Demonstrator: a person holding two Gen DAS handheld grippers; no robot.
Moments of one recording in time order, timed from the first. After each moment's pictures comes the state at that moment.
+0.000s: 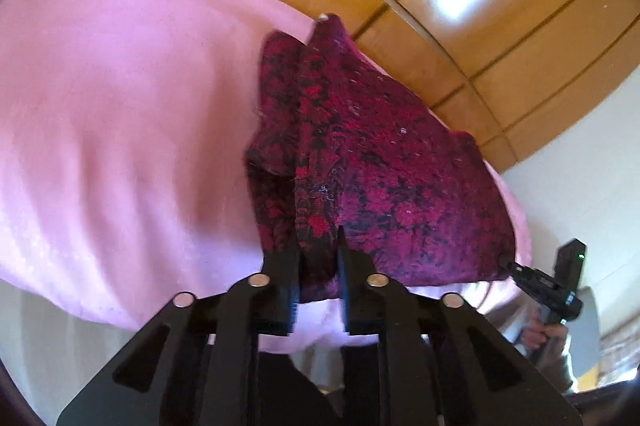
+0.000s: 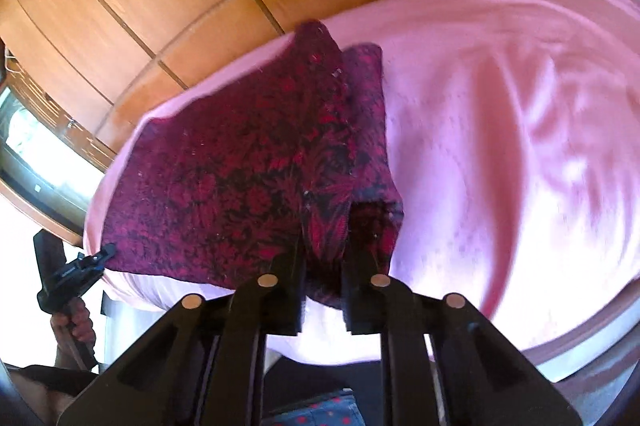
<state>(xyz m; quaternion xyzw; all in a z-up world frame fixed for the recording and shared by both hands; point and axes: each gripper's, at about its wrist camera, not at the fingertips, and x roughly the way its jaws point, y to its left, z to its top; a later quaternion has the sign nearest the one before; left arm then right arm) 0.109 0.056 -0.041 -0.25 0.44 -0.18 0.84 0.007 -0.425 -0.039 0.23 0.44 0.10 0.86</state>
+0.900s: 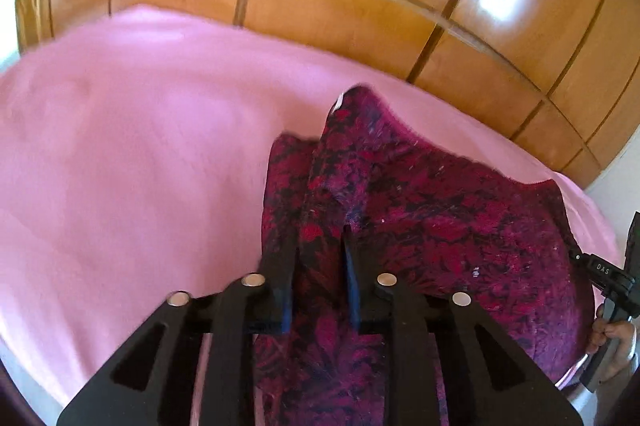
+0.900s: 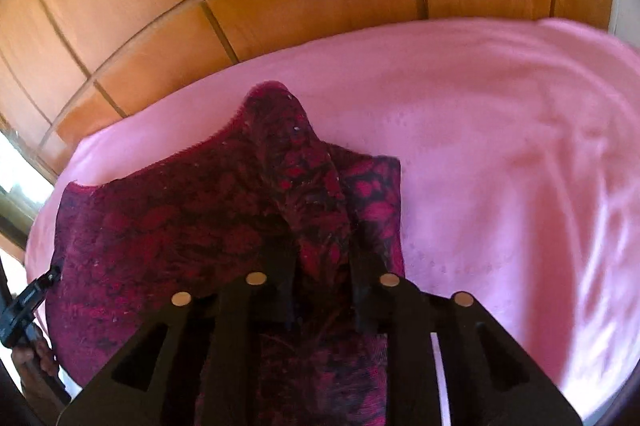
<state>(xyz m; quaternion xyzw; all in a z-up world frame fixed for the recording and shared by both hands) 0.218 0.009 -0.031 -0.12 0.41 -0.04 0.90 0.141 -0.406 -0.057 0.19 0.43 0.02 0.88</state>
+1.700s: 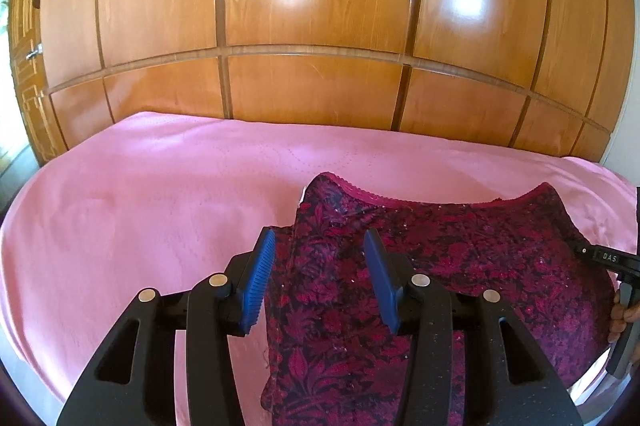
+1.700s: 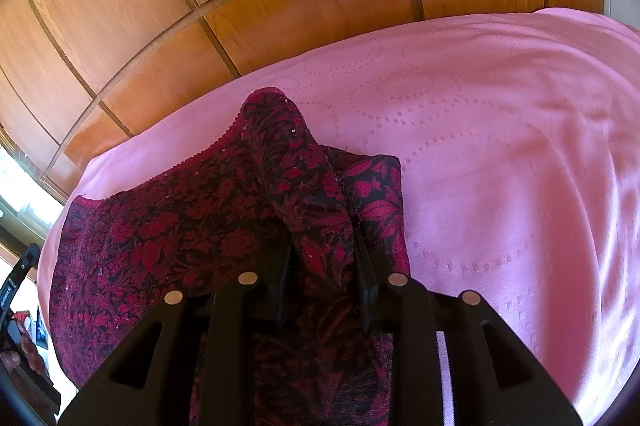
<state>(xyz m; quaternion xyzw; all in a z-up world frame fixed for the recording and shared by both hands) 0.212 -0.020 0.019 -0.01 0.32 -0.04 0.95 0.137 -0.405 -0.059 0.20 0.41 0.02 0.89</state>
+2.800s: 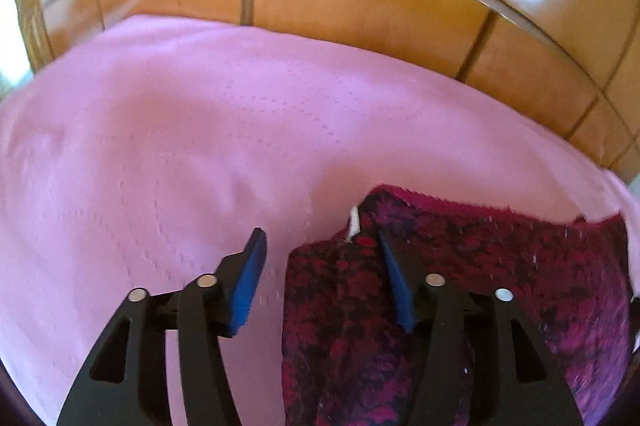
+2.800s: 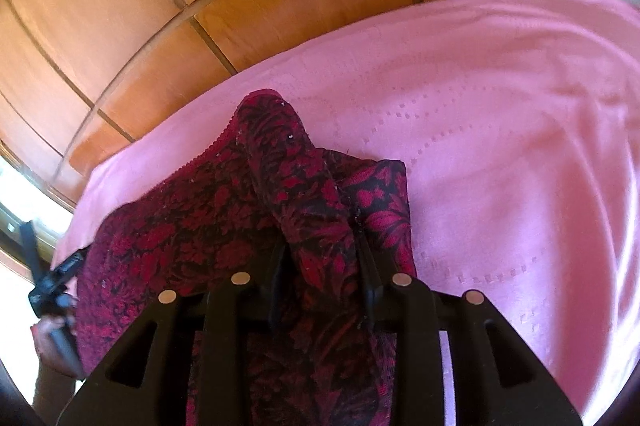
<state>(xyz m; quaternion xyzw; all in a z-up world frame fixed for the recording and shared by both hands) 0.323 0.024 -0.060 -0.09 0.45 0.00 0.89 0.158 -0.412 -0.067 0.24 0.43 0.03 0.87</state>
